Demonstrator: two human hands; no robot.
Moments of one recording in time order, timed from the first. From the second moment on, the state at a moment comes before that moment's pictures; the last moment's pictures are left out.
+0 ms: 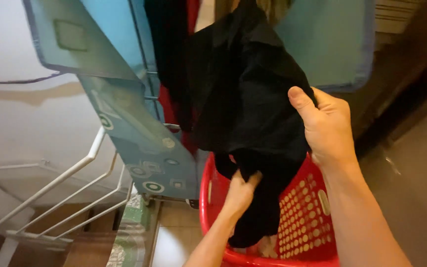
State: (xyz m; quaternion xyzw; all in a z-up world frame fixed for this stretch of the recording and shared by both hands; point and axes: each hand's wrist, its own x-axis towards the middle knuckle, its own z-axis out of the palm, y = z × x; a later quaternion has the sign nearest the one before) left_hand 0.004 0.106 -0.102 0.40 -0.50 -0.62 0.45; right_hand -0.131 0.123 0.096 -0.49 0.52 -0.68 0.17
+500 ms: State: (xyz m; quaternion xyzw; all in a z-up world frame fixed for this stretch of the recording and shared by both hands) left_hand 0.112 -0.126 -0.024 0.58 -0.51 -0.45 0.45; right_hand -0.026 -0.022 0.094 -0.55 0.52 -0.63 0.14
